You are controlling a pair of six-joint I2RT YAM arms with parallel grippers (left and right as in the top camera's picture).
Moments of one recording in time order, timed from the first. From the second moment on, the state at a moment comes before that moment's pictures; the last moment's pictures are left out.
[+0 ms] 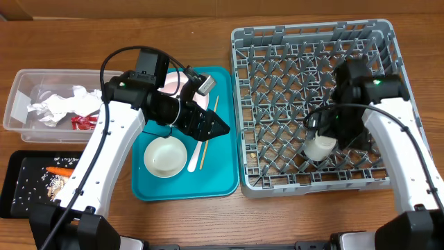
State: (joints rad) left arm -0.23 1.59 1.39 -1.08 0.87 0.23; right arm 0.08 1.56 1.41 -1.43 -0.02 0.31
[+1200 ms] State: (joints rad) left arm -0.23 1.46 1.07 -1.05 -0.10 -0.40; right arm 0.08 1.56 1.48 -1.44 -0.12 0.30
